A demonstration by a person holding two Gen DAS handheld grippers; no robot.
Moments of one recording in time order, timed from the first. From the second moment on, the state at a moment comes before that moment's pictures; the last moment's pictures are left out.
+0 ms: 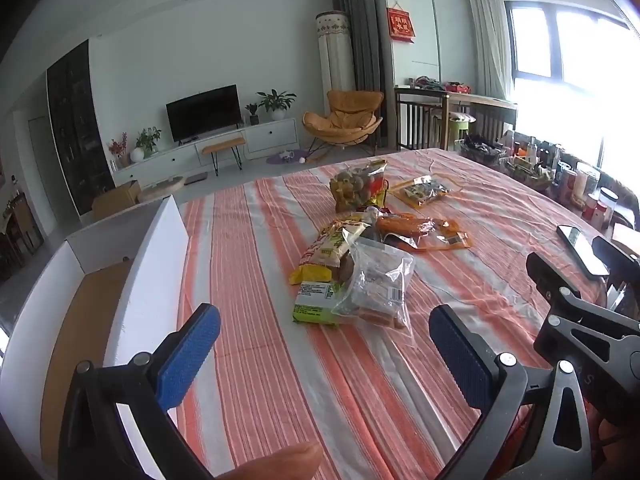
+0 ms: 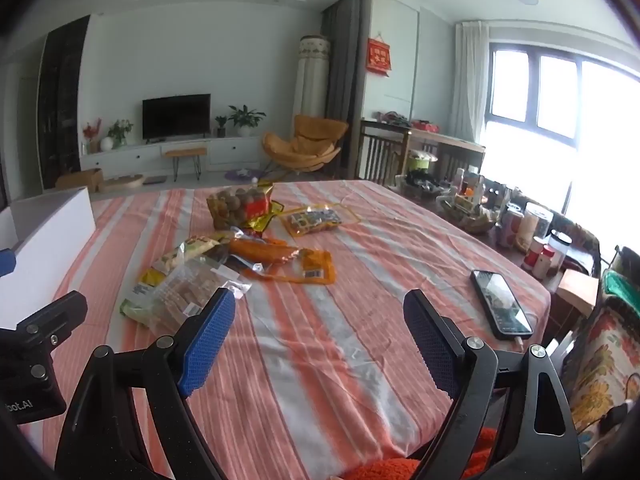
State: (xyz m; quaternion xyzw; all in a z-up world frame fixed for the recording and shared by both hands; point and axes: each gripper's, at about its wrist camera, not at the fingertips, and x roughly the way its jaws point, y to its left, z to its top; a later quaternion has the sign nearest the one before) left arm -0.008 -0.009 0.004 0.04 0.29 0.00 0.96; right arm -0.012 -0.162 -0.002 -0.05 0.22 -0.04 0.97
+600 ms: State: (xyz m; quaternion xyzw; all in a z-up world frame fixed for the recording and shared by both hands) left arm -0.002 -0.003 -0.002 0.00 0.33 -0.01 0.94; right arm -0.016 -0.166 0.004 -0.04 0.21 -0.03 0.98
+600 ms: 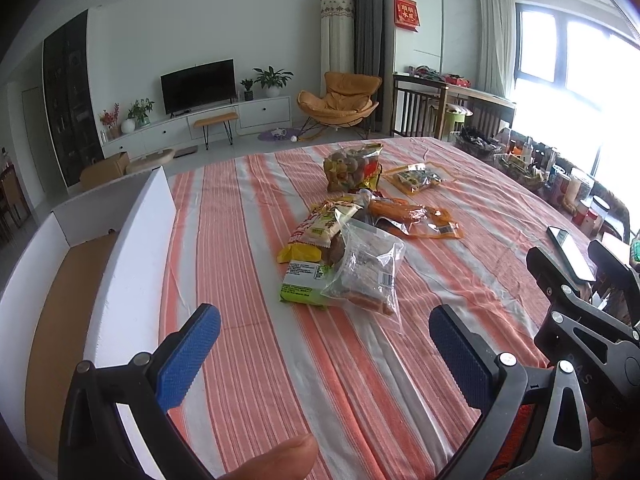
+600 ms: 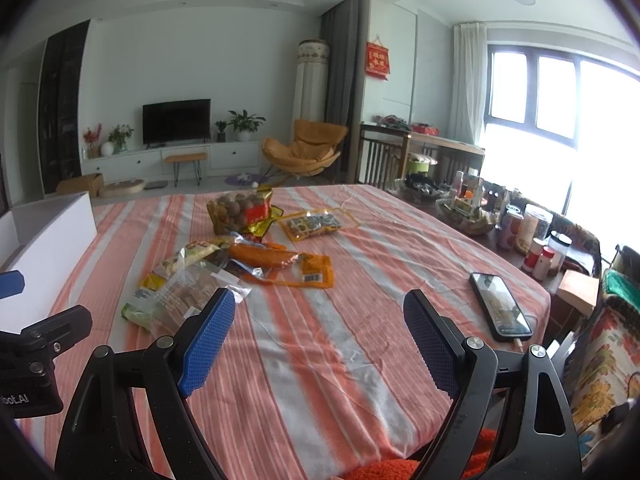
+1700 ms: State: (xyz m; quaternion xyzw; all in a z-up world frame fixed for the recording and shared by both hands) left arm 0.002 -0.002 -0.008 0.01 0.34 -0.01 0.94; right arm -0.015 -0.166 0.003 -0.04 0.22 -0.03 0.98
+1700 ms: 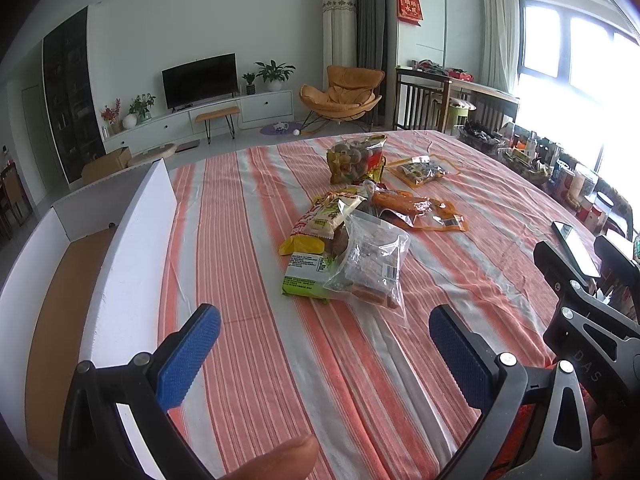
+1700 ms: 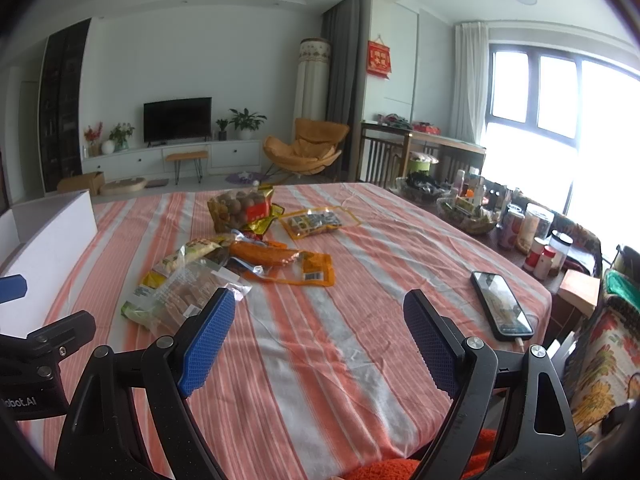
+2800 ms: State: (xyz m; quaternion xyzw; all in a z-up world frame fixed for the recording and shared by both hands) left arm 0.014 0.010 -0.032 -0.01 0.39 0.00 0.92; right arm -0.012 -0.168 -0.003 -0.04 0.23 -0.03 0.97
